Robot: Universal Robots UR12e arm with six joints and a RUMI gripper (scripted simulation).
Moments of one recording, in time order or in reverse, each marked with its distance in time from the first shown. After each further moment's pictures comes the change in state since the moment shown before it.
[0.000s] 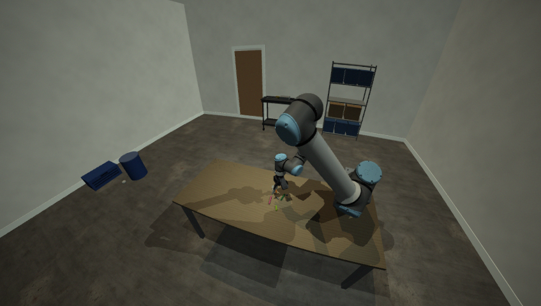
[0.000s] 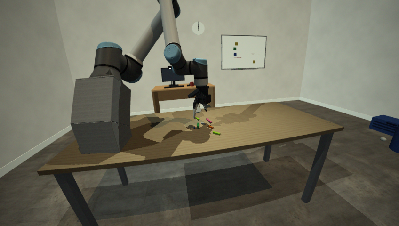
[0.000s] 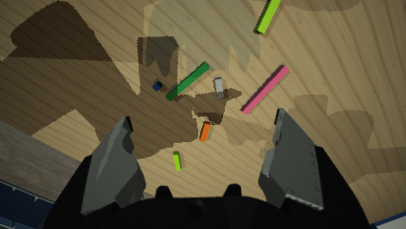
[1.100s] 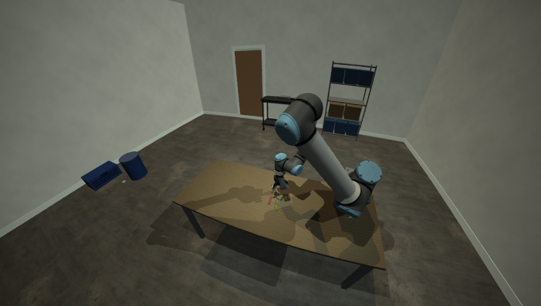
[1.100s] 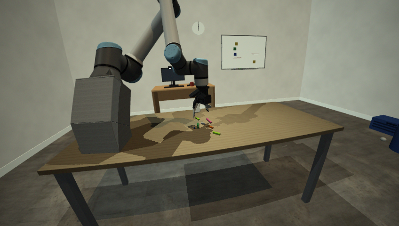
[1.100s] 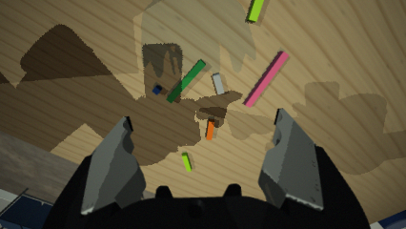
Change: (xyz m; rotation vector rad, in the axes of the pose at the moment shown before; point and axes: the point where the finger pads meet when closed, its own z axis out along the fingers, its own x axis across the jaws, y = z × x) arm 0.001 0.004 0.000 0.001 0.001 0.132
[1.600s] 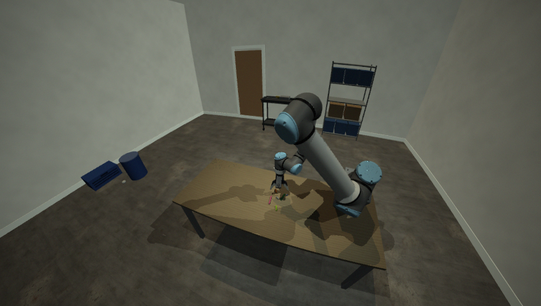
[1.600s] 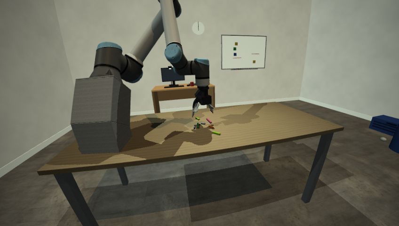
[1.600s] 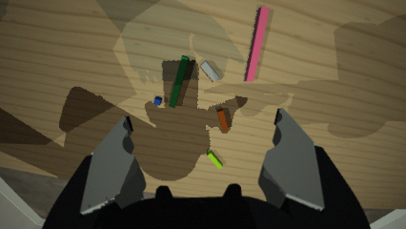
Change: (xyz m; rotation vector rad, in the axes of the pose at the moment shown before) arm 0.004 0.013 0.000 0.005 0.001 0.409
